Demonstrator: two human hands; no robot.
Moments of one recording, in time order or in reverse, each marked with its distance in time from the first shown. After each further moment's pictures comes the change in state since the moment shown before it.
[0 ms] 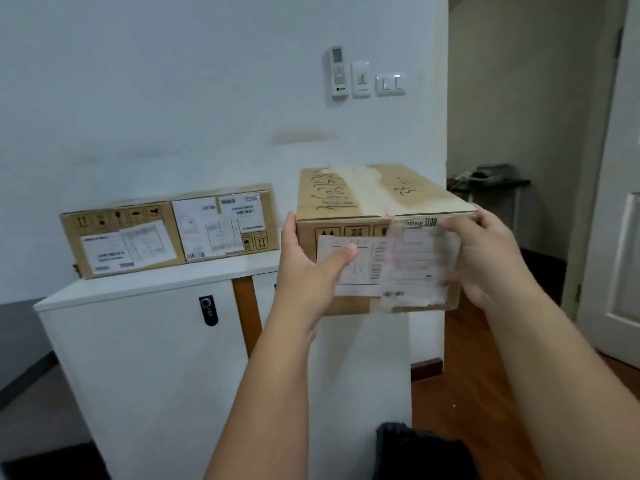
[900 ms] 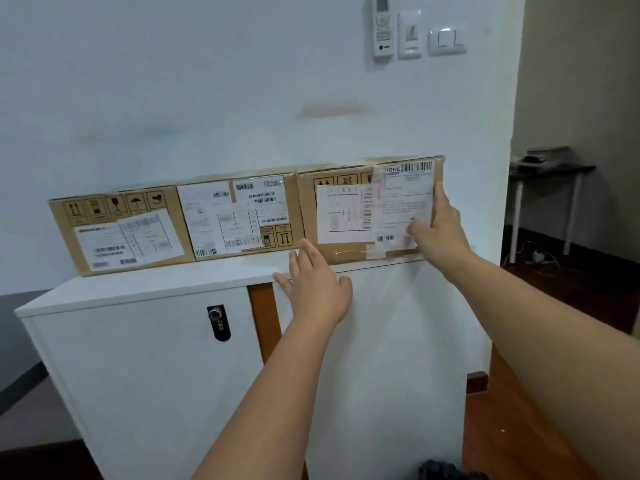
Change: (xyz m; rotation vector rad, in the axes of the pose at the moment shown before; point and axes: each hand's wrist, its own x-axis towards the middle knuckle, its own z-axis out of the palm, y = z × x) left_hand 0.136 -0.139 -0.045 1.259 0.053 -0.113; right_hand 0.168 0.140 0.102 -0.594 -0.167 -0.157
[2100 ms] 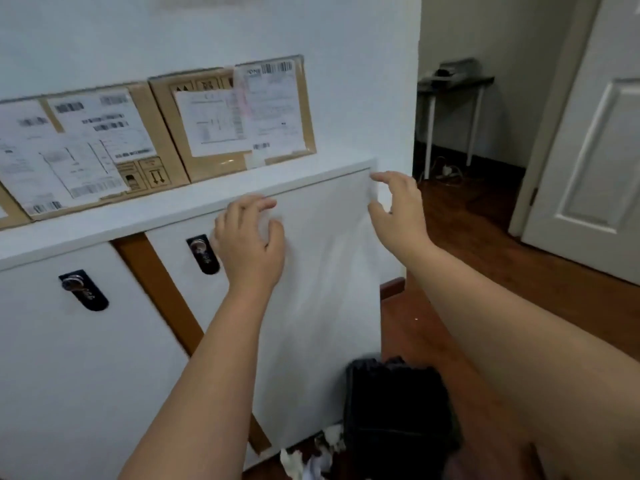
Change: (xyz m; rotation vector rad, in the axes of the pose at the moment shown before) left_hand -0.009 0.008 0.074 -0.352 0.373 0.310; right_hand -0.038 0.113 -0.041 -0.297 0.162 -0.071
